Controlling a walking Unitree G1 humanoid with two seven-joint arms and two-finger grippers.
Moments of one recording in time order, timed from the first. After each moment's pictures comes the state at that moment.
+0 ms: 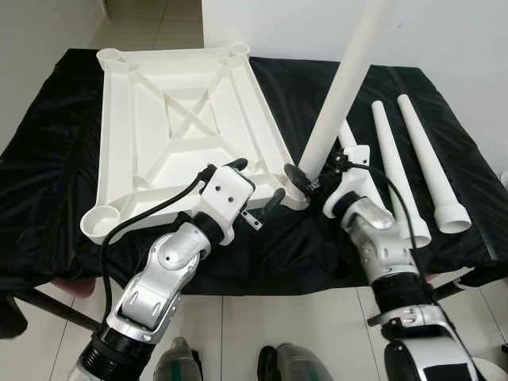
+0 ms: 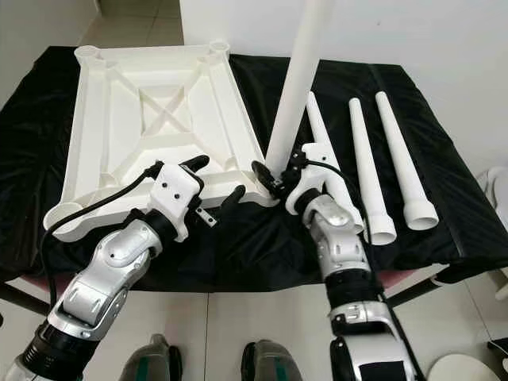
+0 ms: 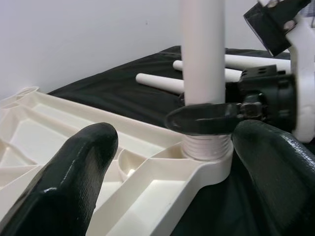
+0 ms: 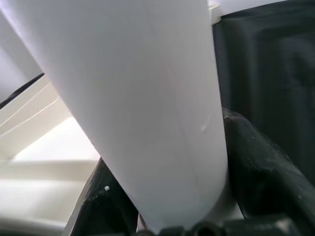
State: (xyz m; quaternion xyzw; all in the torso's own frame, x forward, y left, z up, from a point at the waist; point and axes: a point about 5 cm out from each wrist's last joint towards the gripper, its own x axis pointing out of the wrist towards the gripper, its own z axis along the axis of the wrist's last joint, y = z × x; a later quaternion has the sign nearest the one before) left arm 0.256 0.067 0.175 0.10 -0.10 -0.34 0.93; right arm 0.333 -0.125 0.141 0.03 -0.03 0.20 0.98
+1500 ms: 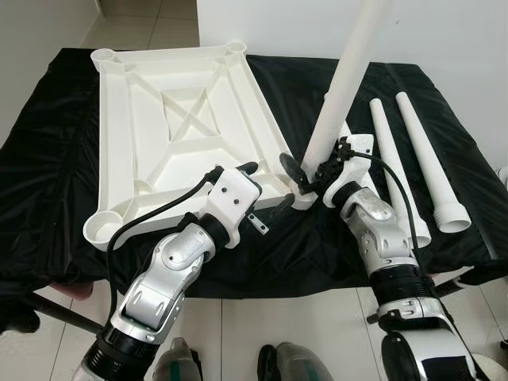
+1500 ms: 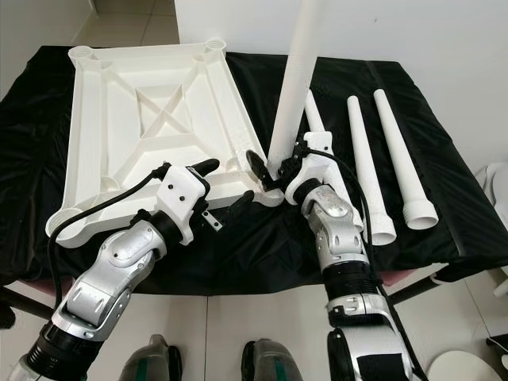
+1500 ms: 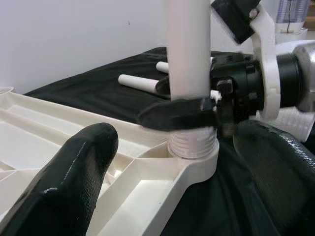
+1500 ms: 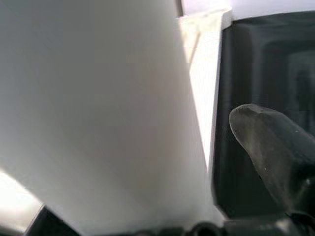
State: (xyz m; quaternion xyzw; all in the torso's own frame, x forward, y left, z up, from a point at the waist) left arm 0.253 0.061 0.175 0.09 -0.10 -0.37 0.92; right arm 0.349 -0.150 0.155 -0.04 -0.03 0.30 0.95
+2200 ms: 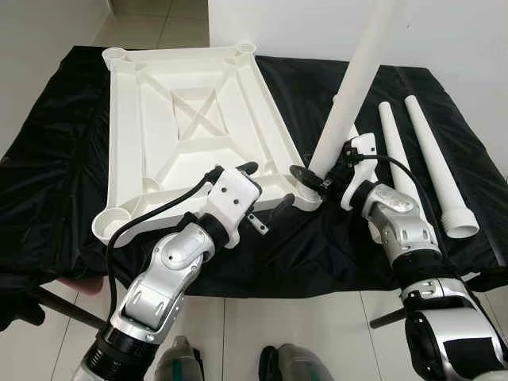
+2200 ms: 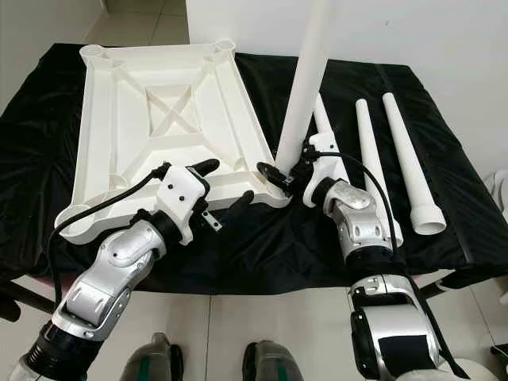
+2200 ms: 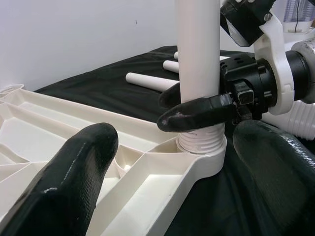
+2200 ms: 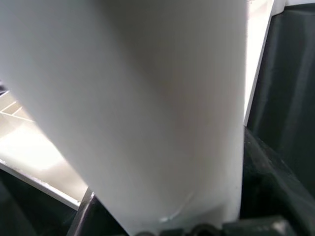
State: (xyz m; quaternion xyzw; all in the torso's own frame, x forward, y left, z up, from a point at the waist) left arm 0.253 0.061 0.176 0.09 -0.10 -0.37 0.92; right arm 0.349 -0.163 0.149 -0.06 0.00 0.37 0.93
